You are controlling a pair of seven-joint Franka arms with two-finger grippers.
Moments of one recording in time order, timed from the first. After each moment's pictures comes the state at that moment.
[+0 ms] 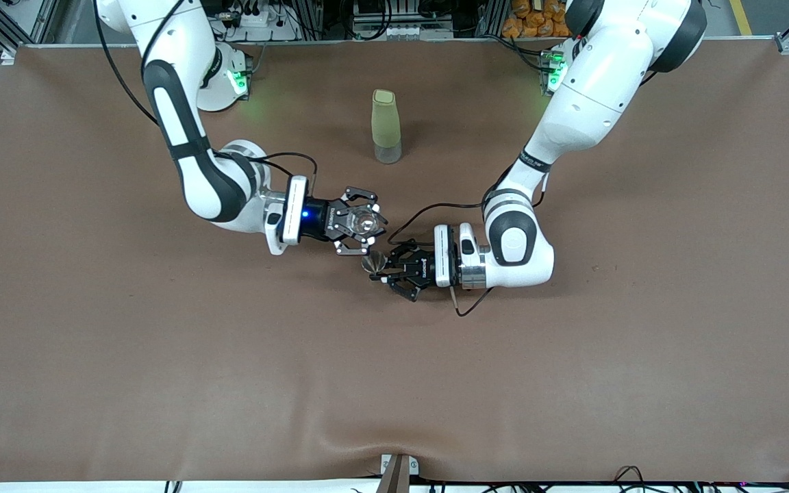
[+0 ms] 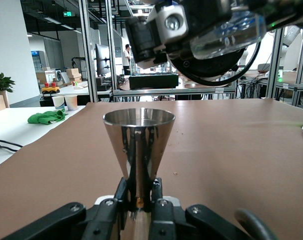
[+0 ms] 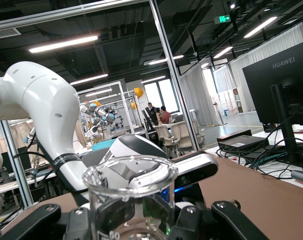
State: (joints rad) left arm -0.44 0.86 -0.12 -1.53 -1.79 2.09 2.46; right arm 0.69 0.46 -0.21 -2.02 2.24 1.83 -2.31
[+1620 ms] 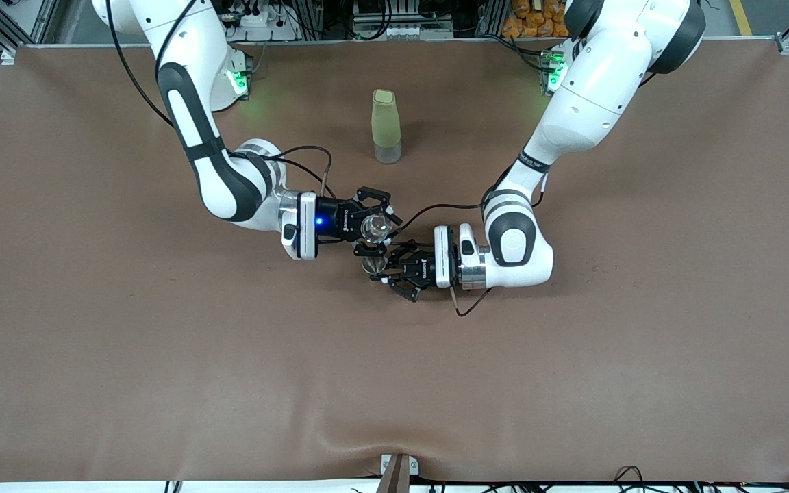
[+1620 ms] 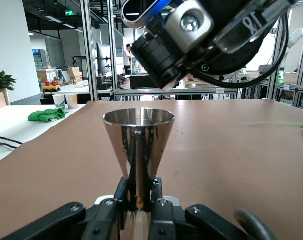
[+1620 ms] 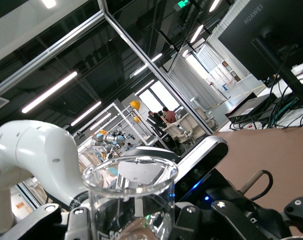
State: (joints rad) left arm -0.44 0.86 -0.12 -1.53 -1.80 2.09 2.45; right arm 0.69 0.48 -0.17 -1.99 2.29 1.86 -1.88
